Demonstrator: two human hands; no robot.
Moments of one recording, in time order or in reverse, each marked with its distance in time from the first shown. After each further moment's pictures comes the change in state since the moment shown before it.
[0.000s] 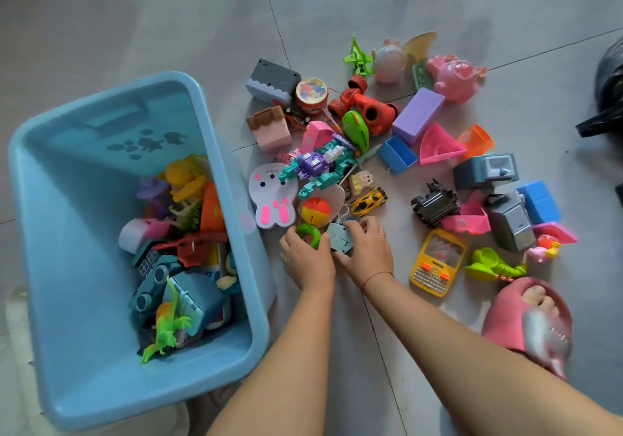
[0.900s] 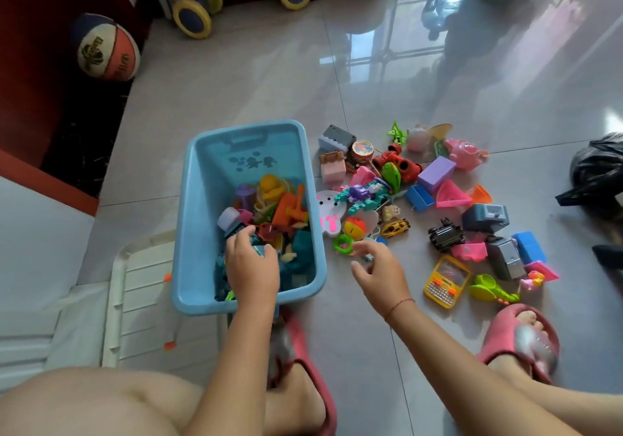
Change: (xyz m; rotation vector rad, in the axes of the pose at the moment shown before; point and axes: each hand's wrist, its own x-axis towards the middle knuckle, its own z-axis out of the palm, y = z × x) left_hand -0.061 -0.041 -0.237 -0.158 0.303 0.211; right_hand -0.132 -0.096 -0.085 0.364 0.046 -0.227
